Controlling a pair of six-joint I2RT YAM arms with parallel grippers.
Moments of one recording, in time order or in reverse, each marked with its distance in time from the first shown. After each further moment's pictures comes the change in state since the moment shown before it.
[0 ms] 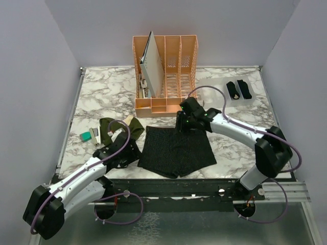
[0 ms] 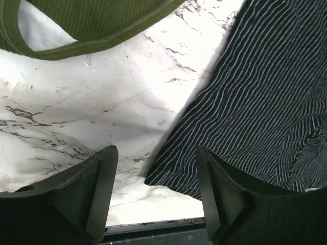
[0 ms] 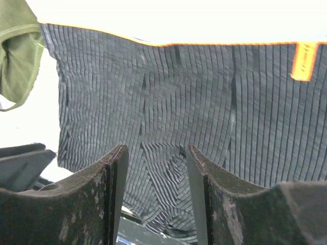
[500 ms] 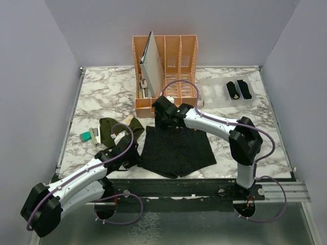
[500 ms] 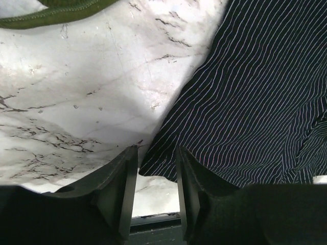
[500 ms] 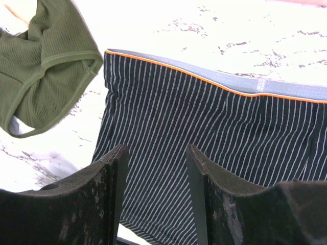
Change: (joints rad) left arm -0.084 -0.005 -0.029 -0.002 0.000 -0.058; right arm 0.190 0.325 0.394 -0.086 0.191 0.000
